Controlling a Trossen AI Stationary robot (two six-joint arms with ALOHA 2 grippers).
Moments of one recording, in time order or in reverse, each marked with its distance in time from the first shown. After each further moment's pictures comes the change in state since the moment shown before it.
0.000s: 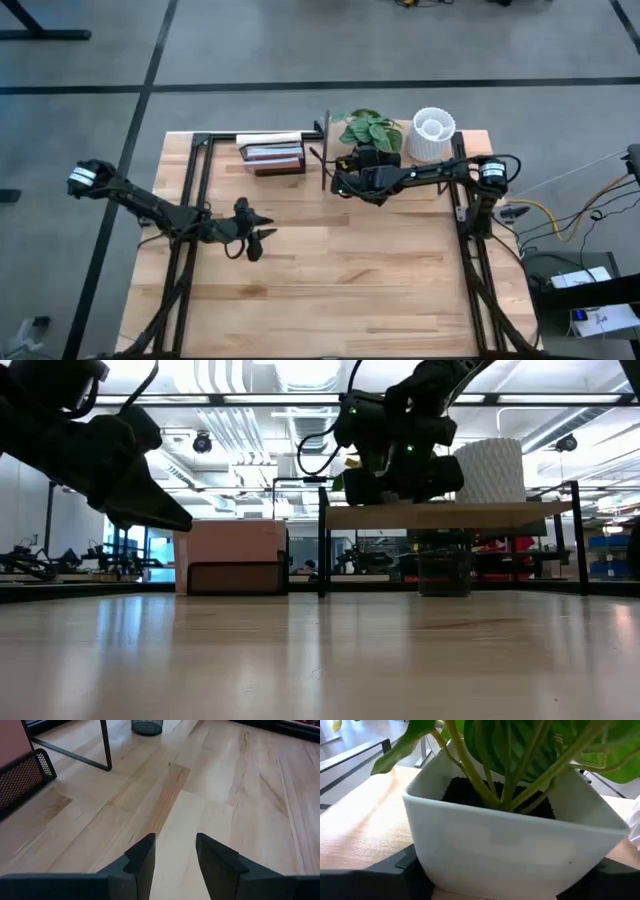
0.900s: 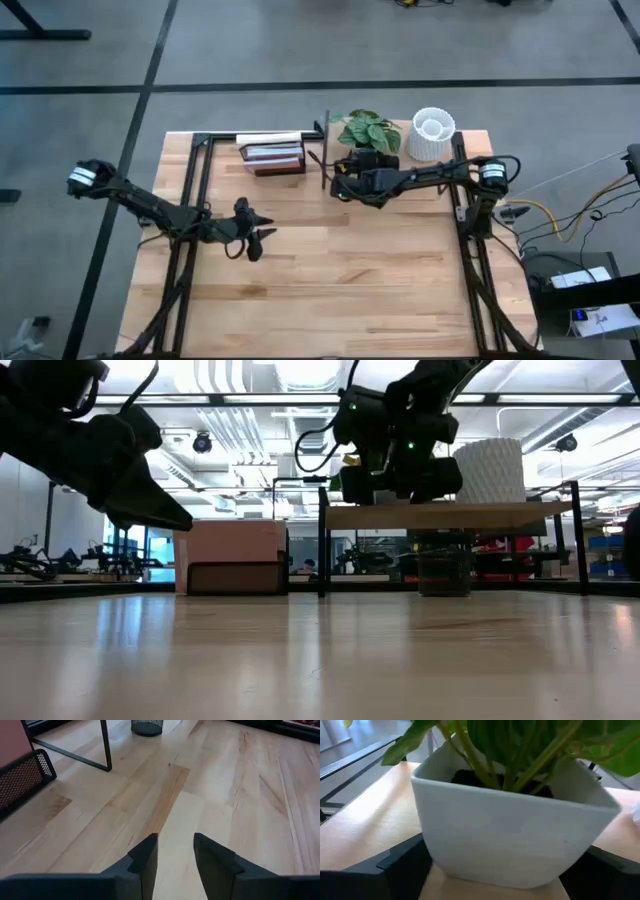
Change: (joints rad) left arm 0.000 0.000 0.000 0.001 0.000 0.000; right arm 0.019 0.005 -0.002 0.004 -0.004 0.040
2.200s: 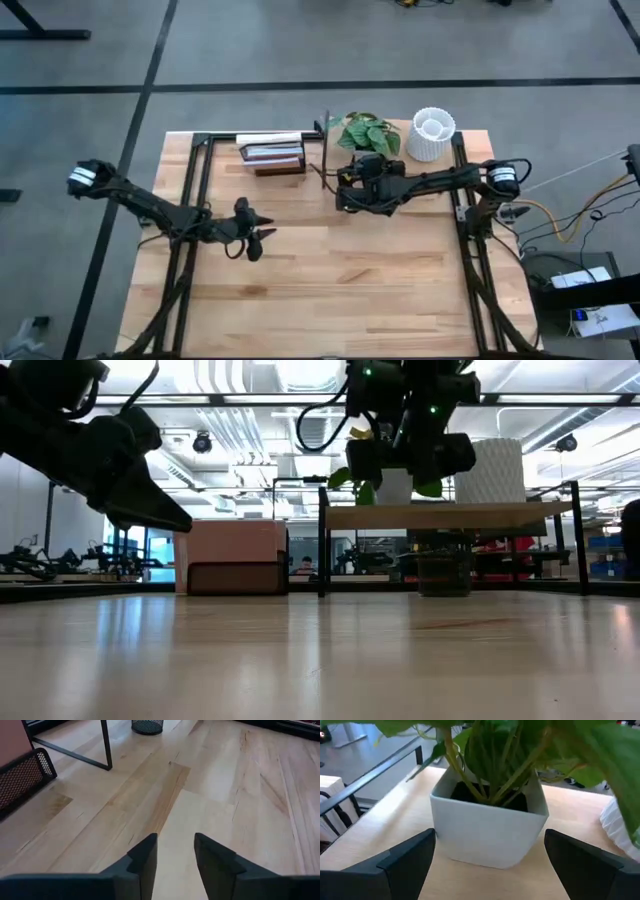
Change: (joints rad) left arm 0.000 0.000 0.000 -0.004 0.000 0.000; right arm 0.095 -0.077 0.031 -0.210 -0.029 0.118
